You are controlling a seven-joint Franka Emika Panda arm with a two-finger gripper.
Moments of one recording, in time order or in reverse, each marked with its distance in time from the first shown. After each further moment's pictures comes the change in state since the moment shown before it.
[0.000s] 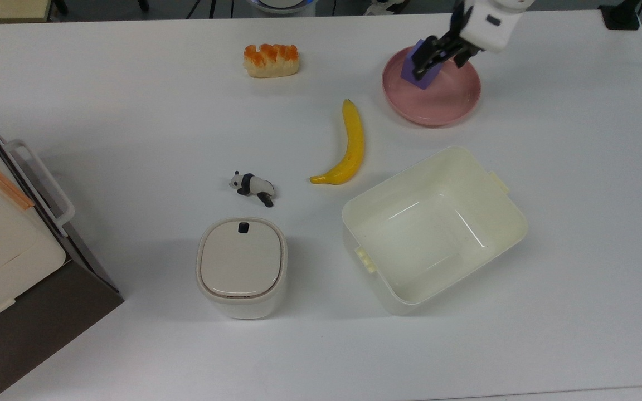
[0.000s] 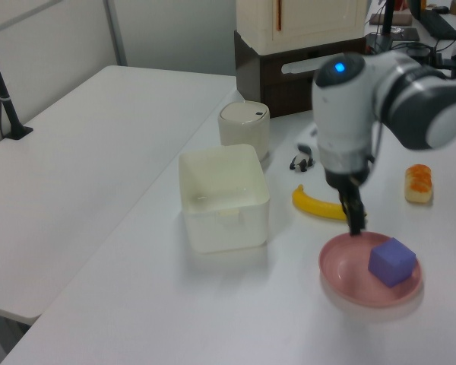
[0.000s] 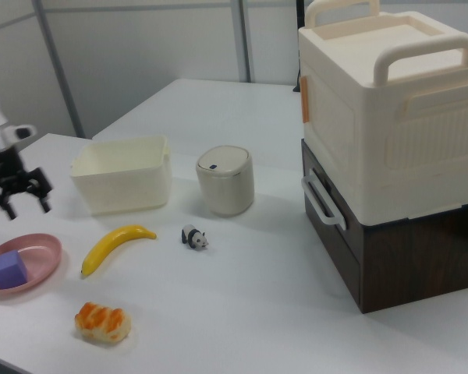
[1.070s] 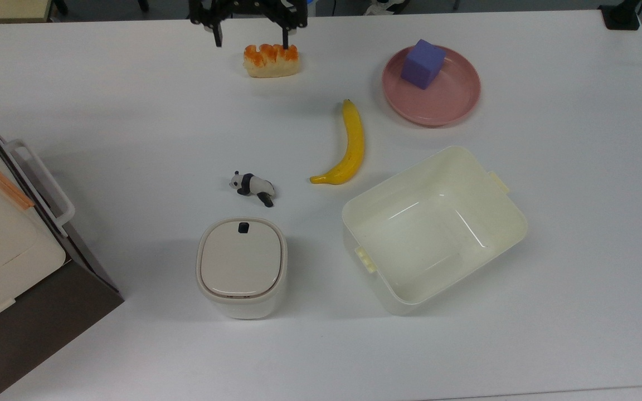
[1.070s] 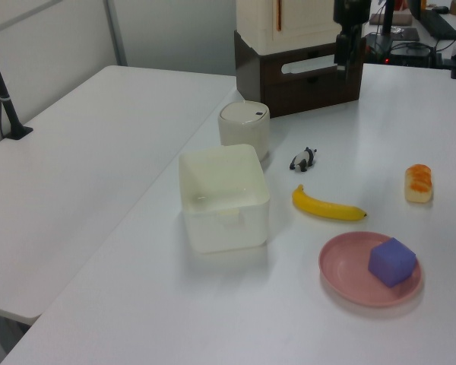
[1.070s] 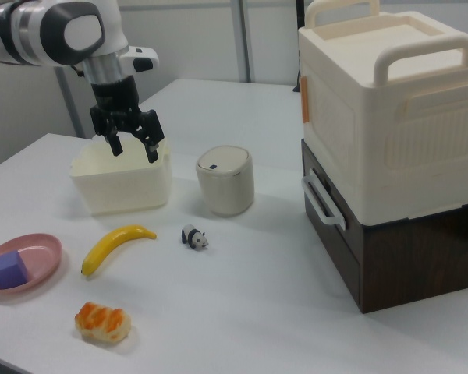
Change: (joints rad) arm -0.261 -0.233 -0.373 0.109 0.185 -0.112 -0.274
